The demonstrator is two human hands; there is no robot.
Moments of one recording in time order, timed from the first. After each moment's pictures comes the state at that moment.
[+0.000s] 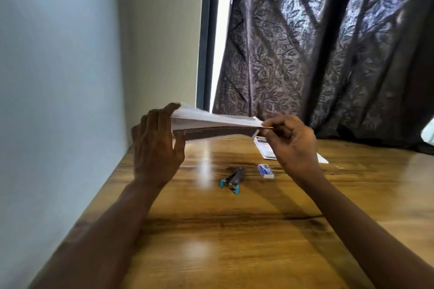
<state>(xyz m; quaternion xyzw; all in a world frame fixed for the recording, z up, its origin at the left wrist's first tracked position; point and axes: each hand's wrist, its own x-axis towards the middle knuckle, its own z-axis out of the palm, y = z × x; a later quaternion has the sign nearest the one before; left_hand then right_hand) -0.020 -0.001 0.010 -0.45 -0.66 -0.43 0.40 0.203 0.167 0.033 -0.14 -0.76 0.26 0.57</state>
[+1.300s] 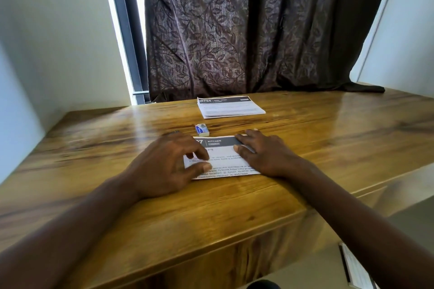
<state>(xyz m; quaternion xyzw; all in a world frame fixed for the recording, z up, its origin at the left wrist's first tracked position) 0.105 0.034 -0.018 -0.80 -0.55 -0.26 0.06 0.328 0.183 -0.027 -0.42 -0.90 0.08 0.06</state>
